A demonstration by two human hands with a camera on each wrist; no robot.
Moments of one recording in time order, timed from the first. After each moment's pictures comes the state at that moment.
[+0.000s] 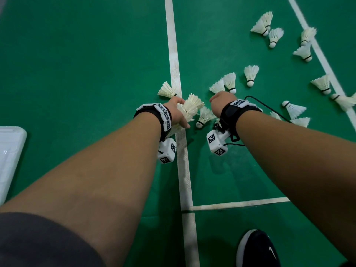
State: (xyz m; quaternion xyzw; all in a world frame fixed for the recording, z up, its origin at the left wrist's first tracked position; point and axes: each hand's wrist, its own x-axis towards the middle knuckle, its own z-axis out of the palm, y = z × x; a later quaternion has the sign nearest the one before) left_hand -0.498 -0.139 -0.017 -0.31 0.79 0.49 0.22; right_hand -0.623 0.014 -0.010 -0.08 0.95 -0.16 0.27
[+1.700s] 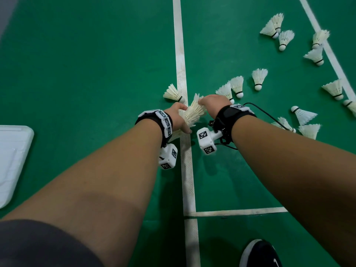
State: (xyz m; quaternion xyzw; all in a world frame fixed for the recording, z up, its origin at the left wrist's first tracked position) left_hand -0.493 -0.148 -0.030 -0.33 0.78 0.48 0.23; right_hand -0.594 -0.015 0.004 -0.09 0.90 -0.30 0.31
